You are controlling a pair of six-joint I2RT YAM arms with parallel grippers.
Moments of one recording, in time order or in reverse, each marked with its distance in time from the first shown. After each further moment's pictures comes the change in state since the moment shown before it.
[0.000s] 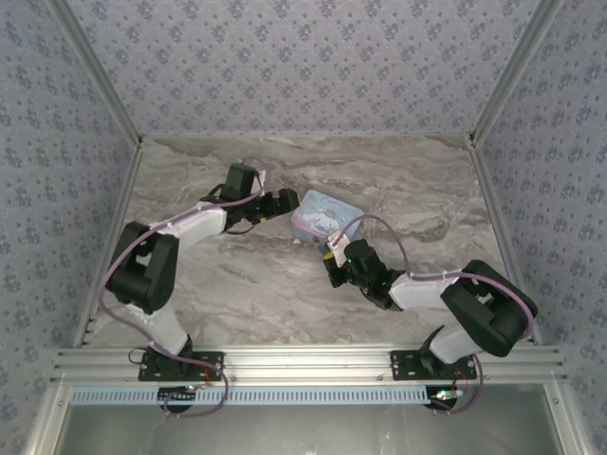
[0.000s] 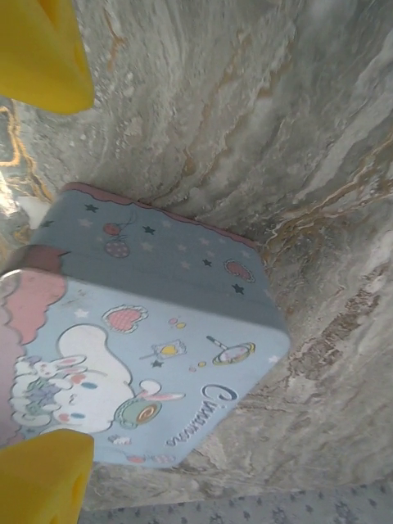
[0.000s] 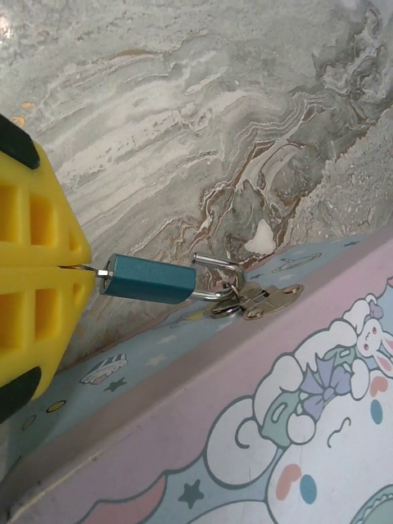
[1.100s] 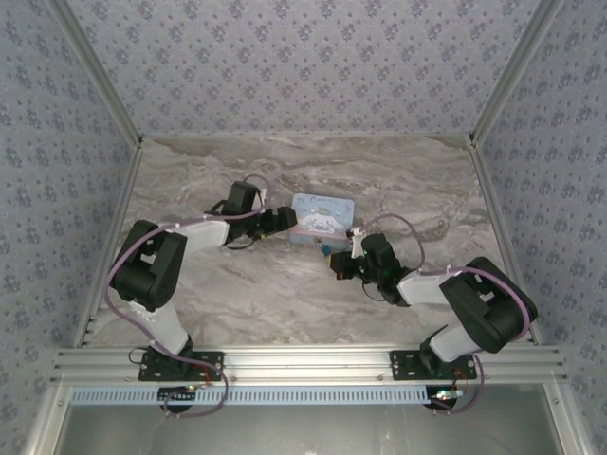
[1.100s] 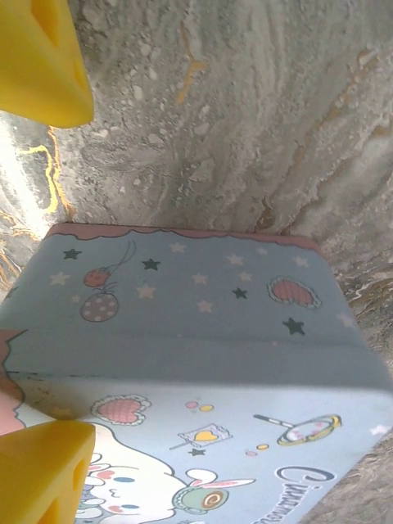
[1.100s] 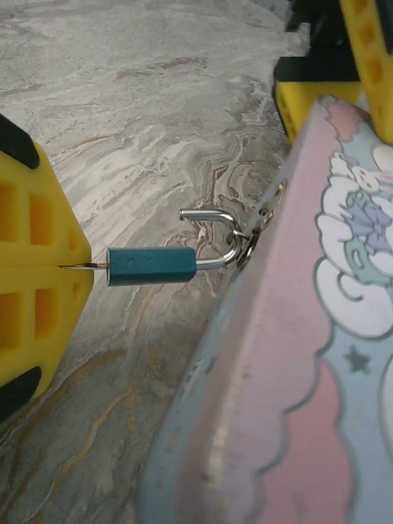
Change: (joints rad) left arm -0.010 -0.009 -0.174 0.116 -0.008 -0.018; right arm -0.170 0.018 -0.053 0.092 -0.299 0.476
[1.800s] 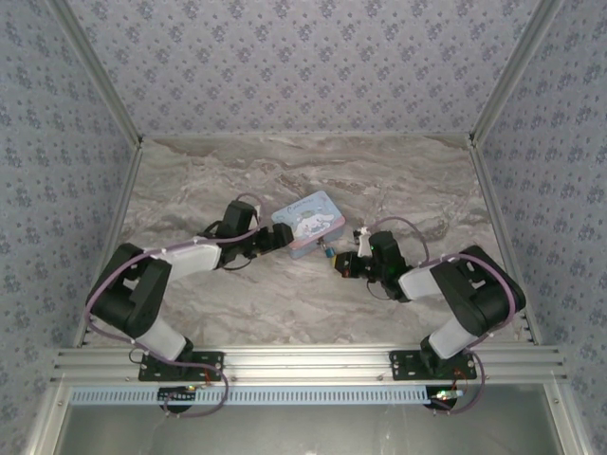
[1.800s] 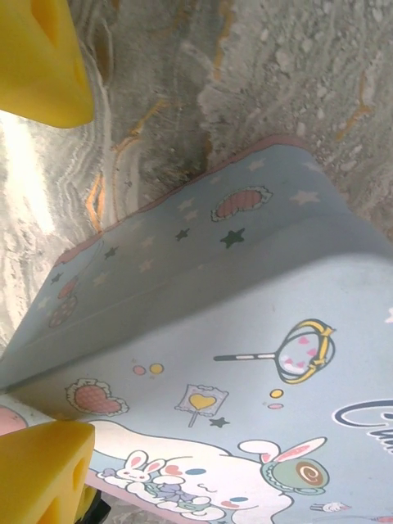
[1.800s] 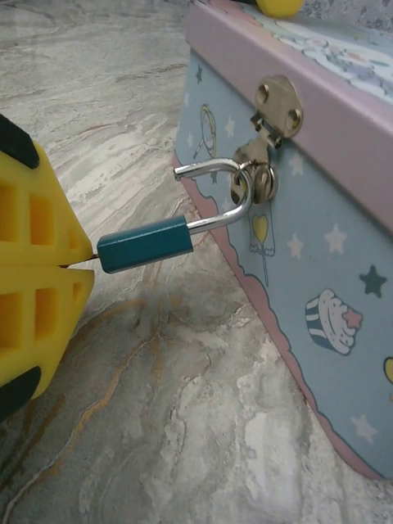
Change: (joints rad) left arm -0.061 -0.200 -0.220 0.045 -0.095 -0.105; right arm -0.096 0.110 -0.008 0.066 -0.150 0.077
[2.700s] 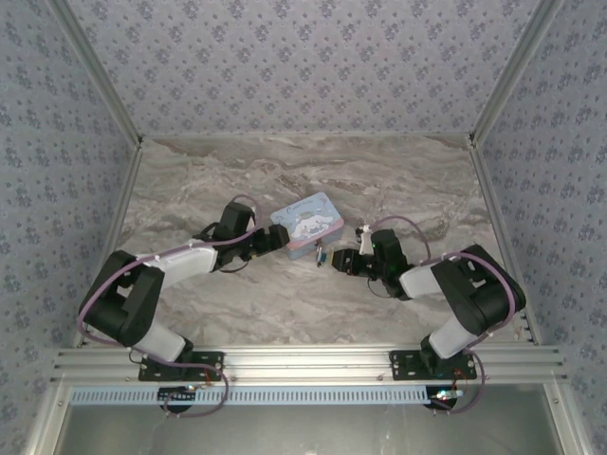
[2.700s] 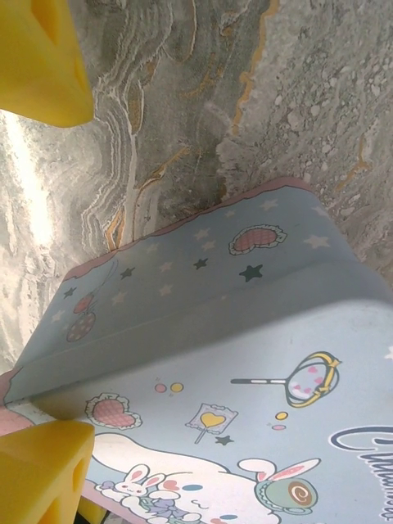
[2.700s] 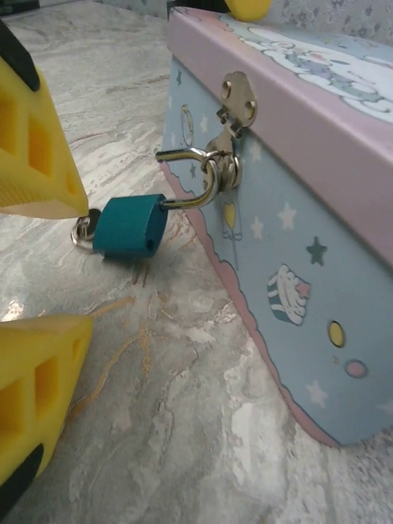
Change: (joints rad) left arm 0.000 -0.049 -0.011 -0.062 -0.052 -0.007; right arm -0.025 -0.018 0.008 -0.023 -0.014 0.019
